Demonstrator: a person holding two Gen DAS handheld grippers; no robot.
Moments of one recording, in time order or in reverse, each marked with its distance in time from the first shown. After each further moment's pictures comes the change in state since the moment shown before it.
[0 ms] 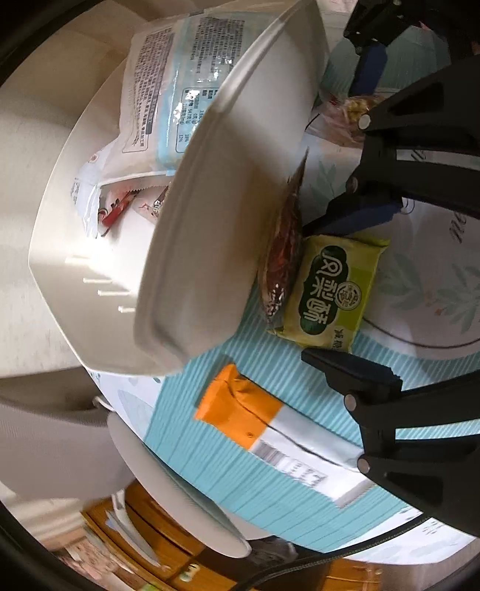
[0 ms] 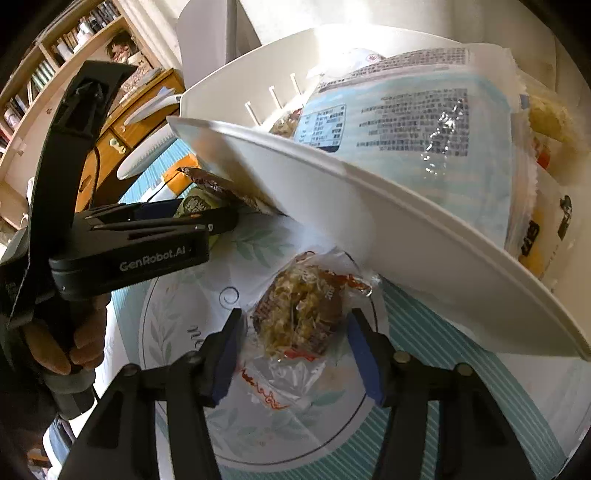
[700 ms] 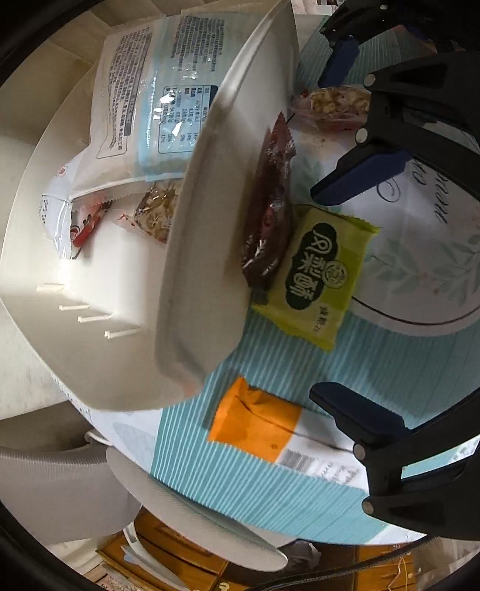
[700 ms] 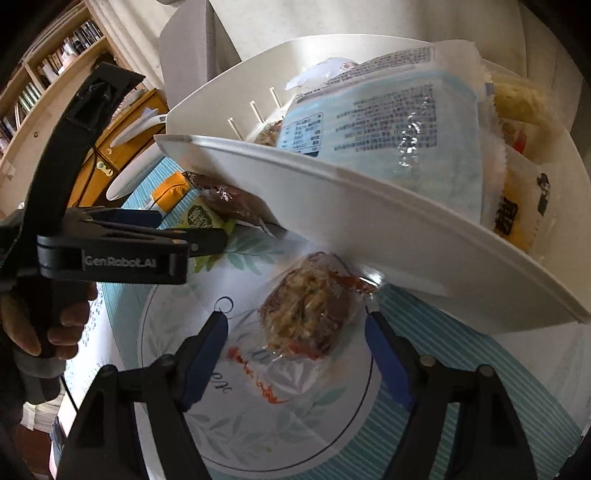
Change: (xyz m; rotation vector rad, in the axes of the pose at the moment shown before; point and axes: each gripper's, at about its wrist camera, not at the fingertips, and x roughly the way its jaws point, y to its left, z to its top) left arm 0.017 0.012 0.027 0.143 0.137 -0.054; right arm -0.009 -0.007 -0.010 0.087 -0.070 -0.034
